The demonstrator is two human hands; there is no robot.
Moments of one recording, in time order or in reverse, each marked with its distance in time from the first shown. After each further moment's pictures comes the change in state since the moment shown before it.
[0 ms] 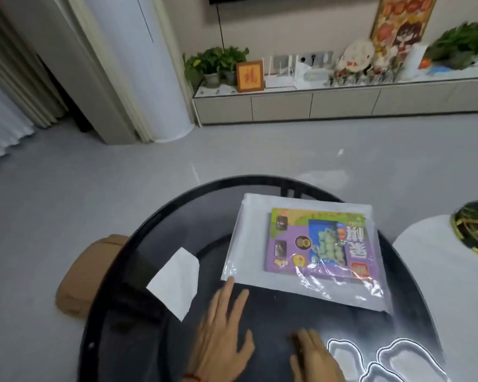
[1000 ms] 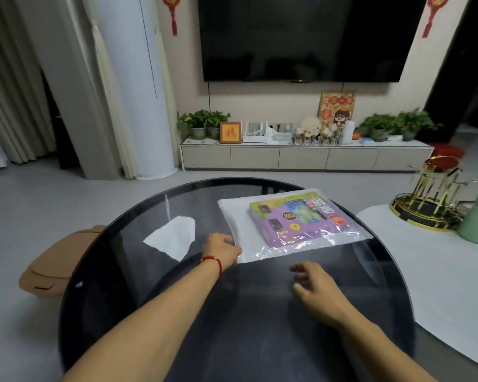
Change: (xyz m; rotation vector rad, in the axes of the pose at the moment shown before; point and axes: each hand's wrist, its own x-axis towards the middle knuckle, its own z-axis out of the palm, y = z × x) left_hand -0.002 -0.026 0.046 -0.704 -0.032 -0.501; right_hand -0.041 0.029 0.015 0.133 0.152 -0.077
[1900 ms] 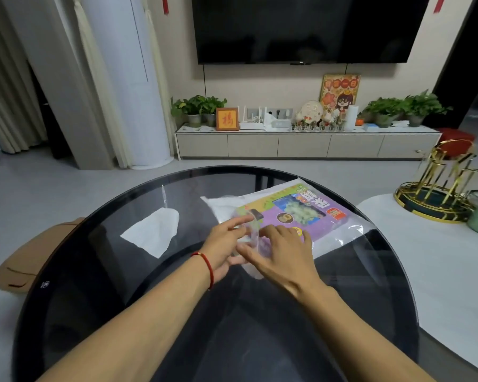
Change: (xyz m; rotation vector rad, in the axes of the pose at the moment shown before) left_hand -0.005 0.027 0.039 -0.651 -0.278 -0.049; right_hand 0.062 -0.036 0.010 -0.382 0.229 -0.127
